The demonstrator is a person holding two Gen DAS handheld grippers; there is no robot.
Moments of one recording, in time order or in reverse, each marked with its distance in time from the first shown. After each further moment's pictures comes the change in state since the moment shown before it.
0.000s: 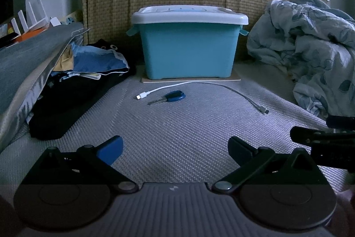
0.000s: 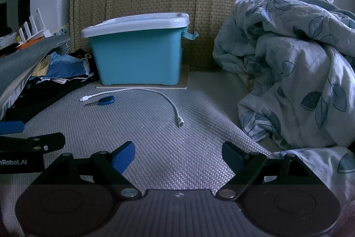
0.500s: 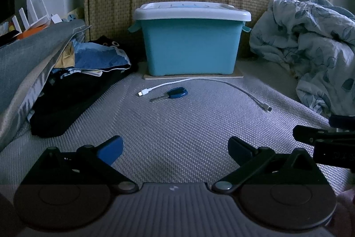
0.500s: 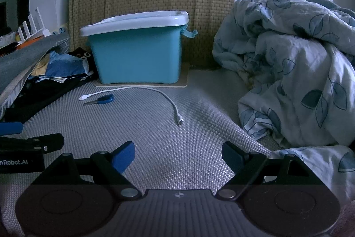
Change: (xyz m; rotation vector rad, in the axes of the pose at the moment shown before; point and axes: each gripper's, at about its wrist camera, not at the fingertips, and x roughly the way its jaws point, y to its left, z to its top) left arm 0.003 0.001 -0.001 0.000 0.019 0.008; right arm 0.002 0.000 0.000 0.004 0.010 -0.002
